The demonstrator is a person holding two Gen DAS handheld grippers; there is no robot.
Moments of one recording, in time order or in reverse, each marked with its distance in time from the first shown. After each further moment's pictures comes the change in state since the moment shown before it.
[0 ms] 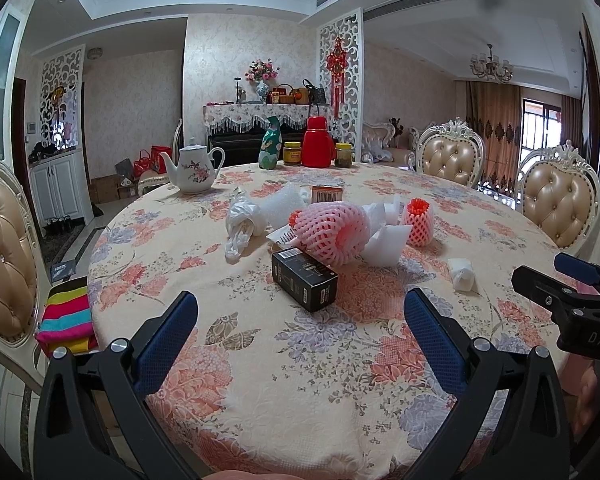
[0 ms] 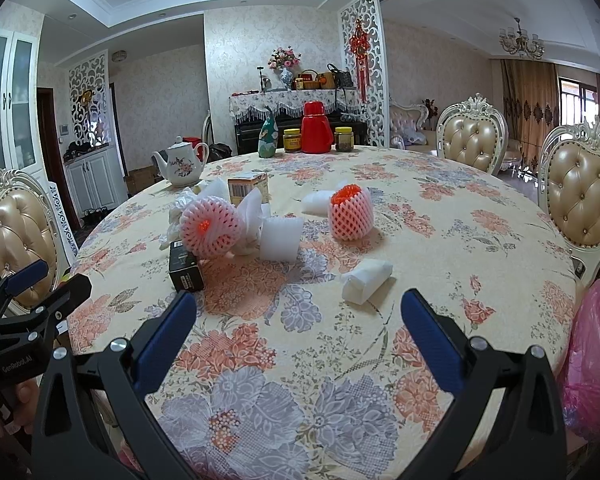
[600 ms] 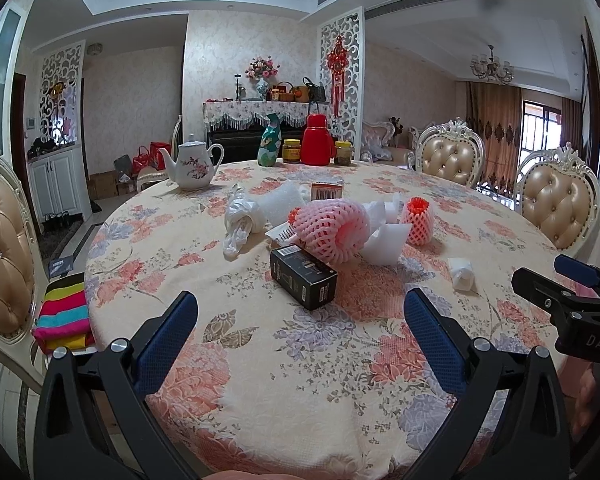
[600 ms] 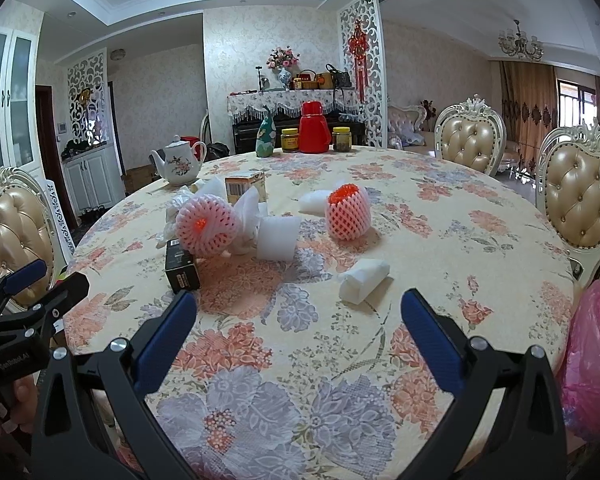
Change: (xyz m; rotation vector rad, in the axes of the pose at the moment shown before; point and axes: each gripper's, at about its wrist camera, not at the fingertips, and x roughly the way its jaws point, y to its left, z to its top) left arm 0.003 0.000 -0.002 -0.010 0.010 -0.007; right arm 0.002 -0.002 -0.002 -0.006 0.003 -0.011
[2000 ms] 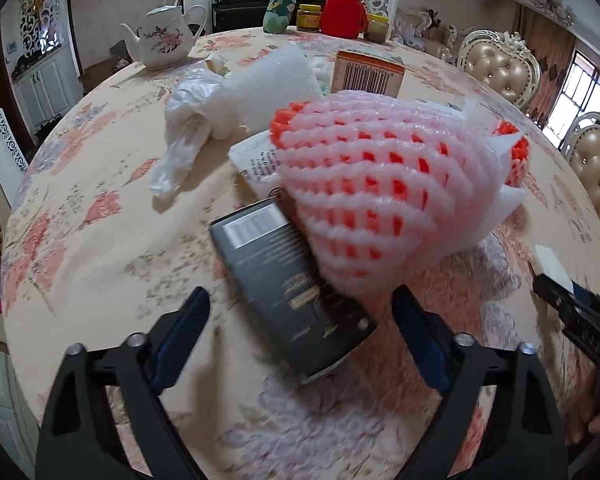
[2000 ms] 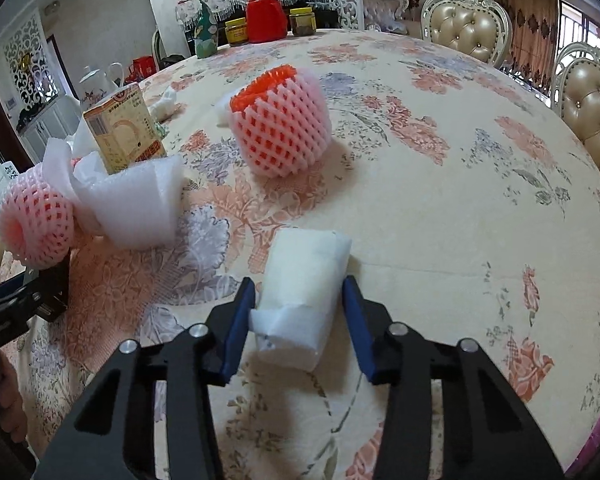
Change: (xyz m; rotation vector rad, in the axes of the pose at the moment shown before) left arm 0.224 -0.004 0.031 -0.096 0.525 0.048; right arm 0.194 -0.080 0.020 0.122 0.431 -0.053
